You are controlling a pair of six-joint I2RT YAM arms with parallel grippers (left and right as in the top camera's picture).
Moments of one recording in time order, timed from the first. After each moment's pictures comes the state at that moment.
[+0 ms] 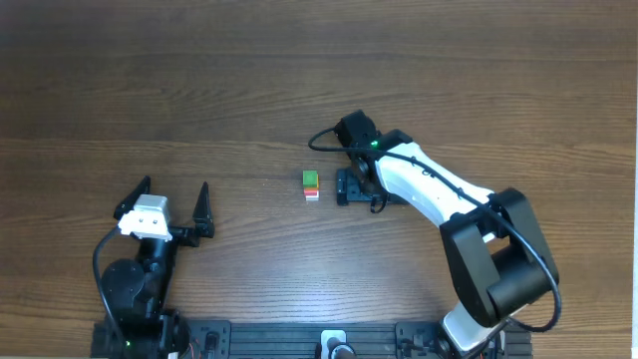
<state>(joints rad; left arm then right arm) 0.01 0.01 0.01 -0.07 0.12 -0.04 0.49 1.81 1.08 -0.79 0.08 0.50</state>
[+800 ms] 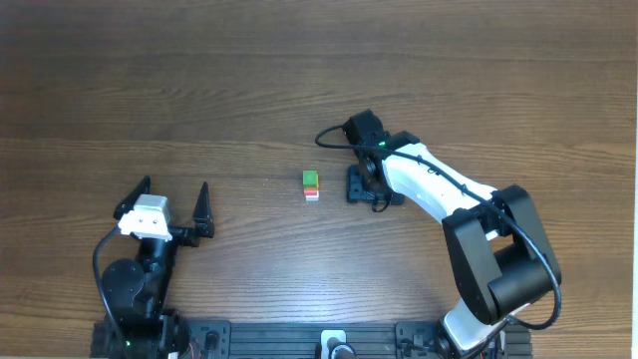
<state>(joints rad) 0.01 0.01 0.01 -0.07 0.12 -0.04 0.45 1.81 1.04 -0.72 0.02 0.50</state>
